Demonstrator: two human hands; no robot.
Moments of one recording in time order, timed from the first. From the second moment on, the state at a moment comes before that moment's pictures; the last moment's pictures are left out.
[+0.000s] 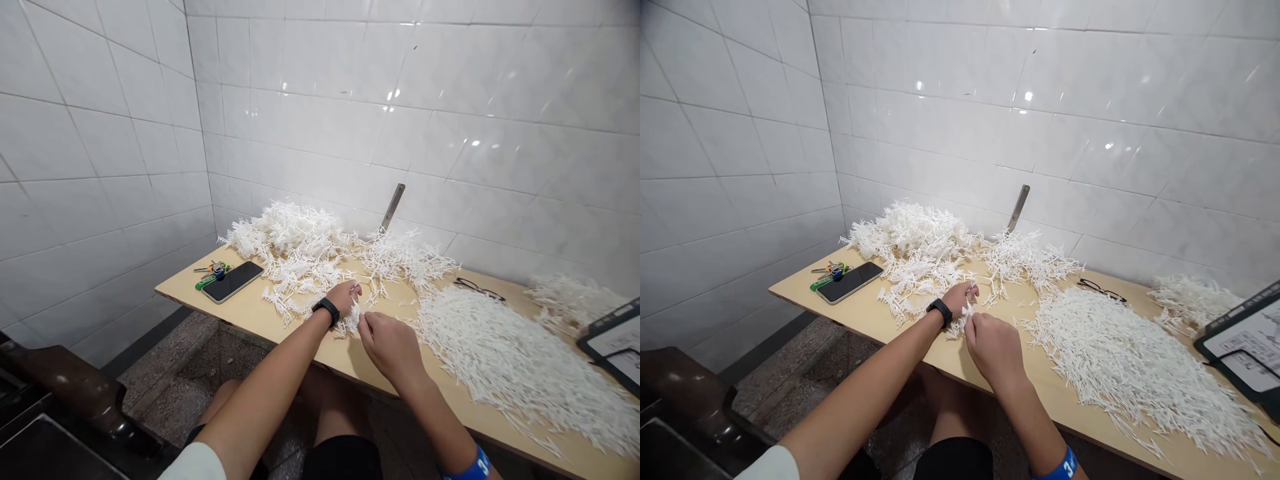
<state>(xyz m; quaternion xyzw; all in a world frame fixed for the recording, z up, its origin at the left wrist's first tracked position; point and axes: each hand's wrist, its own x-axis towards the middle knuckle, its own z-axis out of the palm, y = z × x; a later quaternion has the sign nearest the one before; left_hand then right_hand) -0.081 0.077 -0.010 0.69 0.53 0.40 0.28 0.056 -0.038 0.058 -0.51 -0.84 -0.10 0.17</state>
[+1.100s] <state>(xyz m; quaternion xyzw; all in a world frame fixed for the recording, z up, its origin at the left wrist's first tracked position) -0.078 0.077 -0.010 0.70 0.55 0.36 0.28 0.070 -0.008 0.051 -0.52 -0.85 -0.06 0.09</state>
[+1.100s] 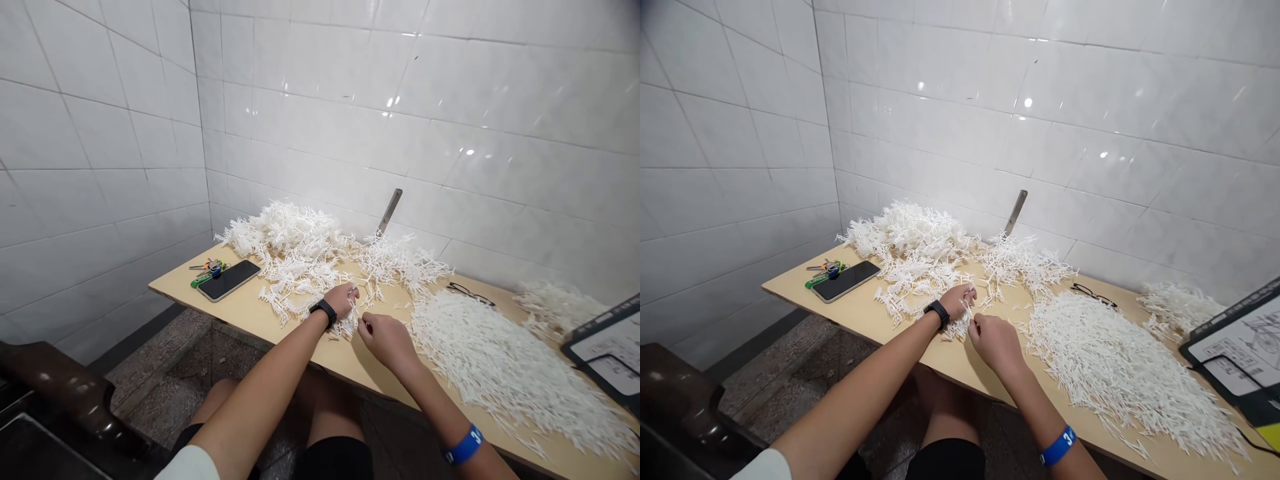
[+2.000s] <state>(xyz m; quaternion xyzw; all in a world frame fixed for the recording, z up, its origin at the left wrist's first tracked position) -0.079 0.075 -0.001 0.70 0.53 0.38 0.30 0.082 0.002 0.015 -0.48 -0.72 0.33 0.38</state>
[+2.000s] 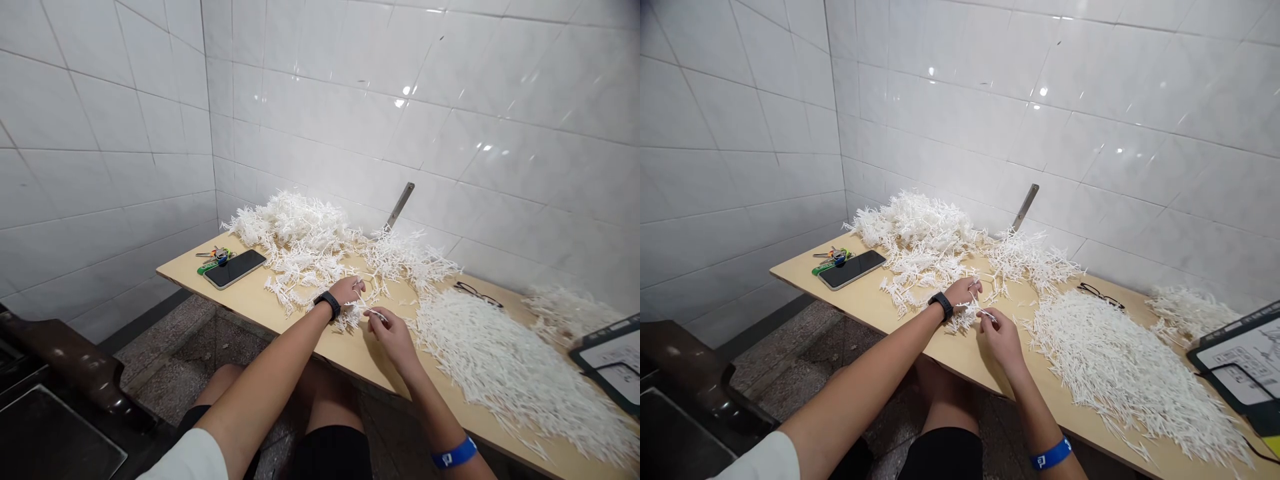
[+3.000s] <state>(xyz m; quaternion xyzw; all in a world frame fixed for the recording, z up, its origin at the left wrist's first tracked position) -0.072 0.073 -0.001 0.74 0.55 0.30 0.26 0.089 -0.064 0.017 -0.65 -0.73 0.13 0.17</state>
